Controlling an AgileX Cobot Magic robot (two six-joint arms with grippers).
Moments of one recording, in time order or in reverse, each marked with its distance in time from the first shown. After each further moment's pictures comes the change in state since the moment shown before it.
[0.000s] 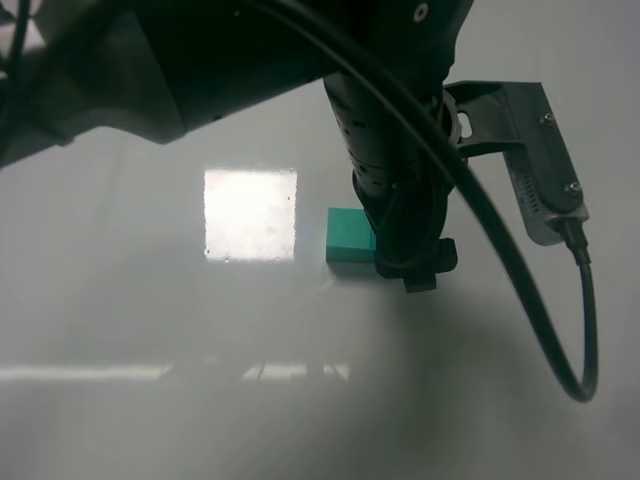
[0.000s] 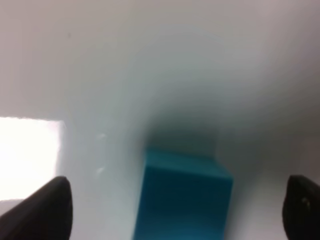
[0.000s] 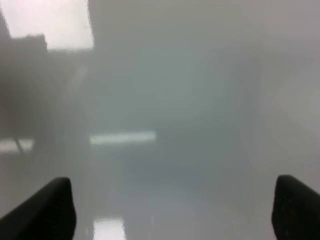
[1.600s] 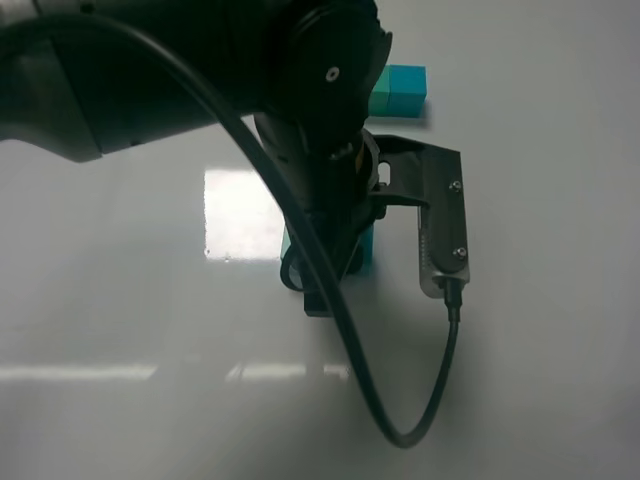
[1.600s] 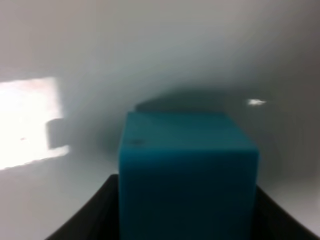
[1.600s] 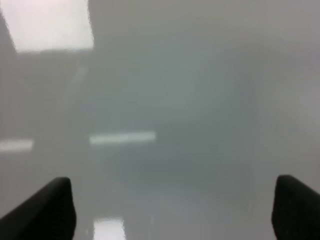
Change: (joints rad) left arm 0.048 -0.103 0.234 0.053 0.002 0.147; right arm 0.000 0.000 0.000 0.000 0.000 0.000
